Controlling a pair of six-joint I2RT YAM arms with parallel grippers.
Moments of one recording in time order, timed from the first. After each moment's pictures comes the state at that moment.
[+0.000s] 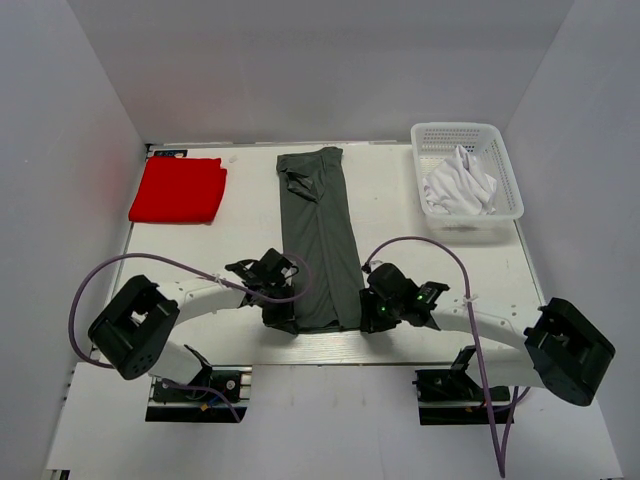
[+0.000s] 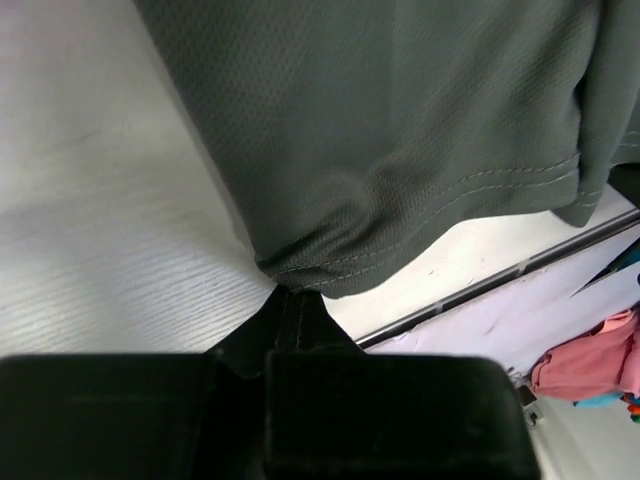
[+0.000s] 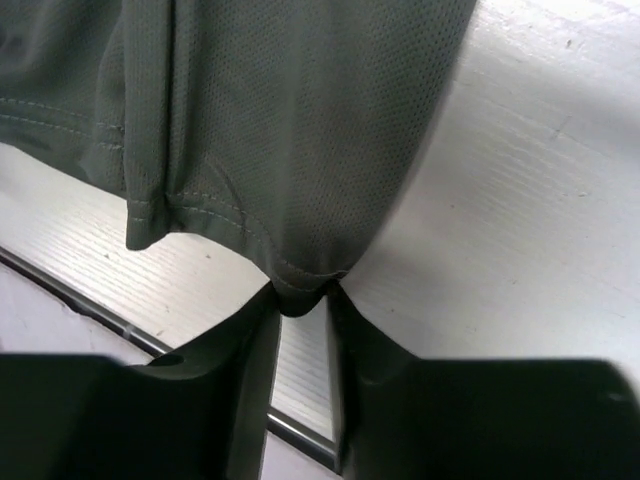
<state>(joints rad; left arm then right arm) -0.72 1.44 0.64 -0.43 0.31 -0.73 0.90 1.22 0.52 -0.32 -0.09 0.58</state>
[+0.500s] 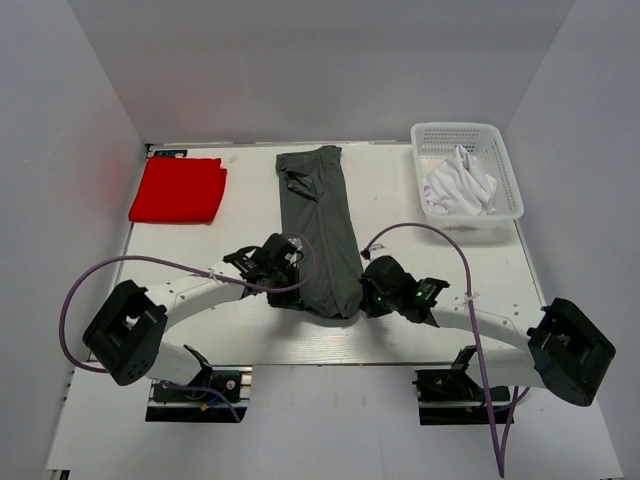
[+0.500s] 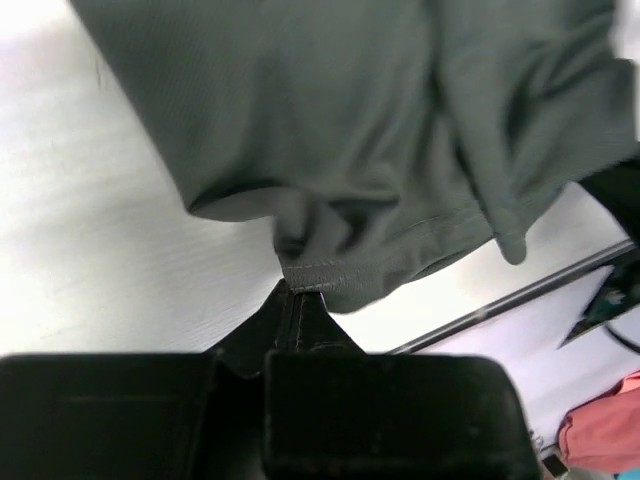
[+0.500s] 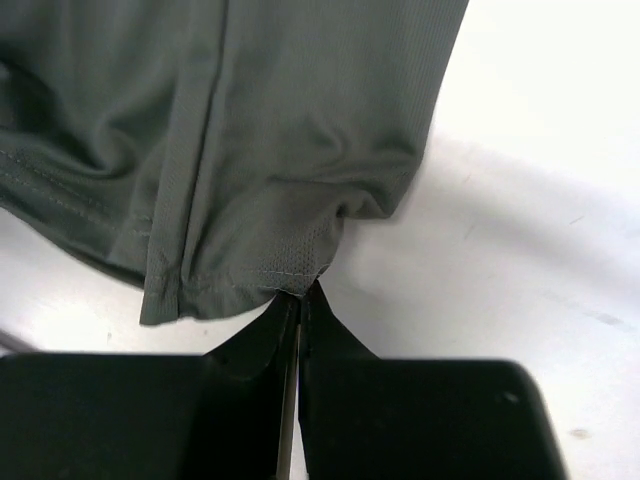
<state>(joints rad) -0.74 1.41 0.75 -0.45 0.18 -0.70 0.91 1.23 0.55 -0.25 0.07 0.54</state>
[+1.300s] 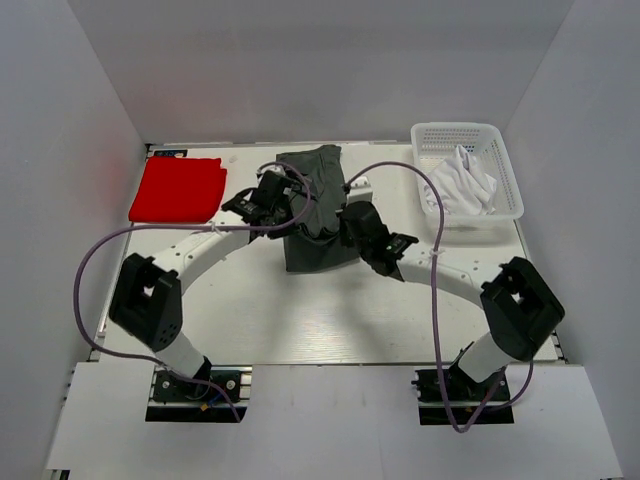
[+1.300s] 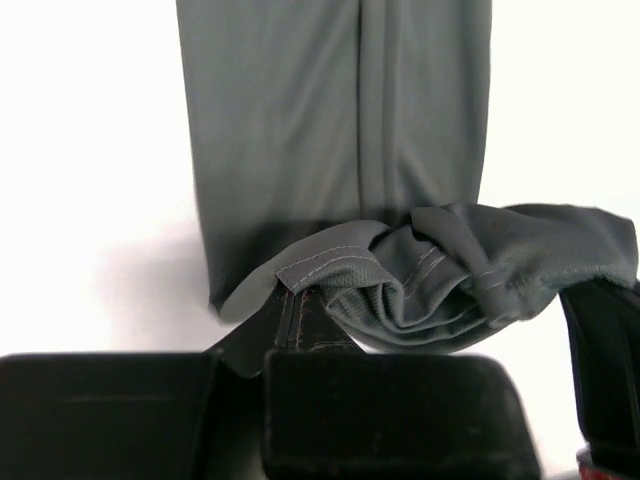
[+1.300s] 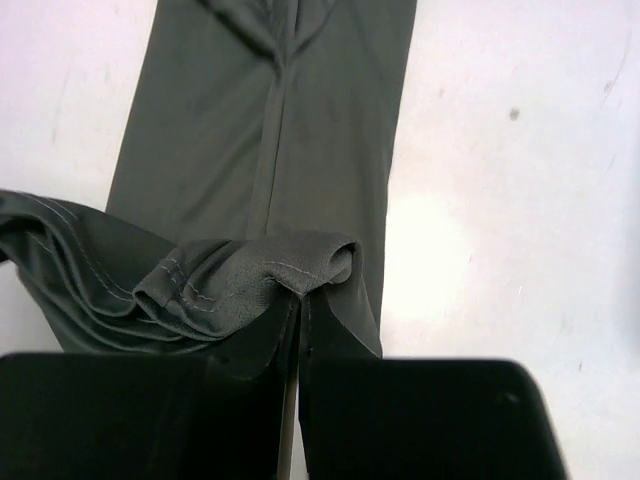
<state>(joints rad) -0.56 1.58 1.21 -0.51 -0.13 -0.68 0.82 1.54 0.95 0.05 0.43 0.29</state>
